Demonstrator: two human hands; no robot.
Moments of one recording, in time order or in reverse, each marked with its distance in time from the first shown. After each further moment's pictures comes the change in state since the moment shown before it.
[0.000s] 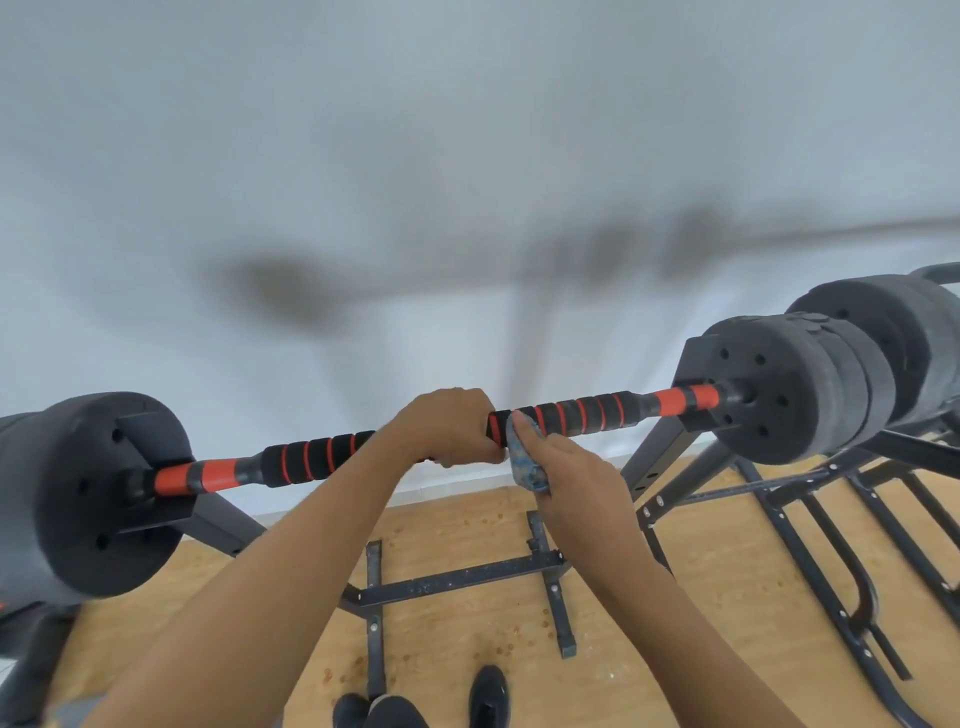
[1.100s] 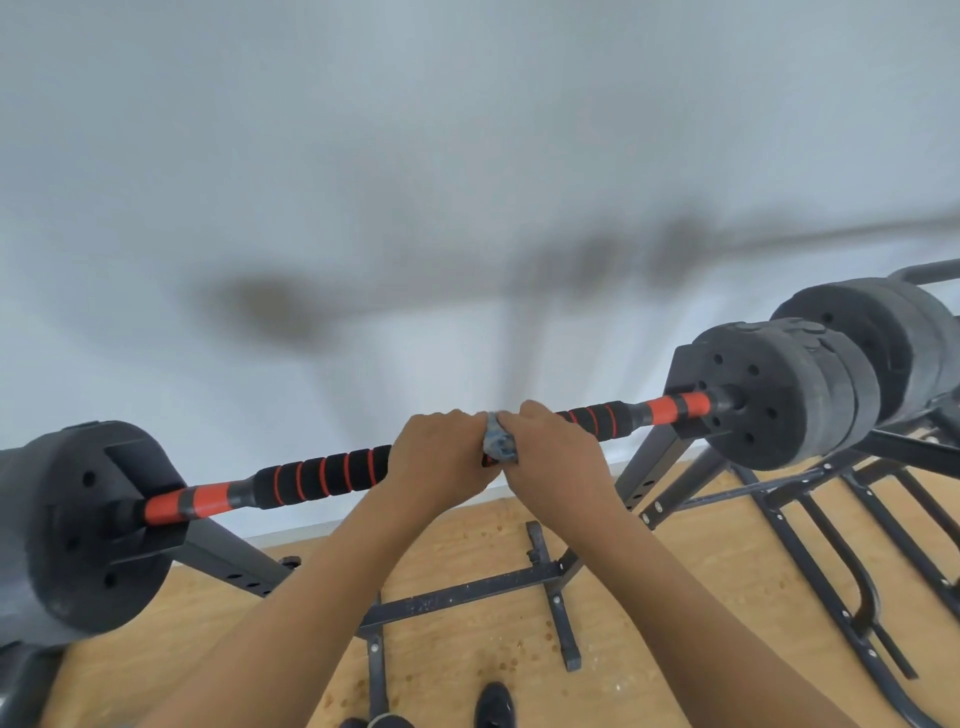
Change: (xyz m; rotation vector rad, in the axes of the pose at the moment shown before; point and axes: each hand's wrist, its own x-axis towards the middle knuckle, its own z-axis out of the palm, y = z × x) left_hand -0.018 0.008 0.026 0.433 0.469 0.059; right_hand 0.040 -0.023 -0.019 -0.107 -0.003 0.000
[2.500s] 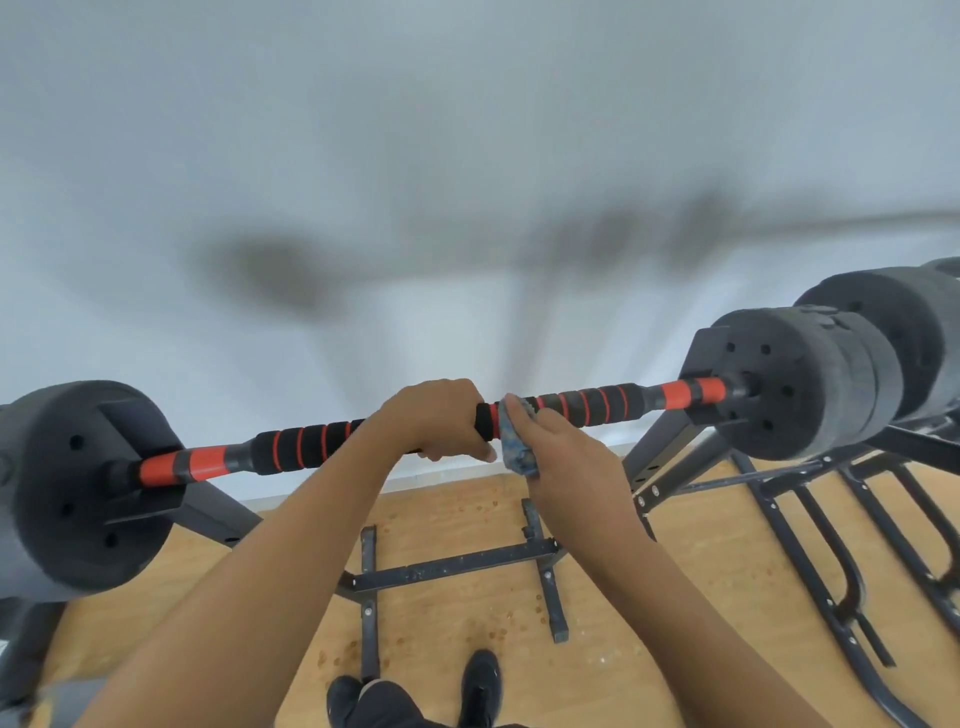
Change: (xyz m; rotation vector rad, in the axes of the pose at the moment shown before) left_hand 0.020 -0.027 -0.012 -0.437 -0.538 -0.104; right_hand -0.027 0.010 0.017 -0.009 -0.051 -0.025
